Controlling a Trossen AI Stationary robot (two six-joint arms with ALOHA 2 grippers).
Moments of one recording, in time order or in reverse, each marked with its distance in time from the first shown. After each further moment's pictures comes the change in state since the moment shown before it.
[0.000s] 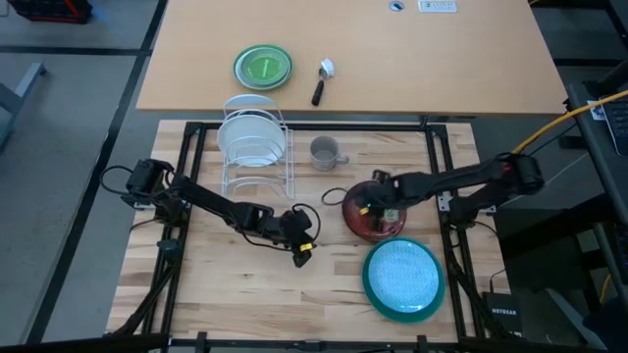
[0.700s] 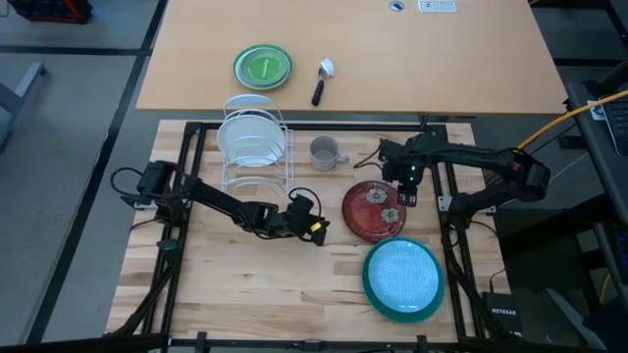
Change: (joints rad) left arm 0.043 0.087 0.000 0.256 -0.272 -0.258; right arm -0.522 -0.069 -0.001 -0.450 -0.289 -0.397
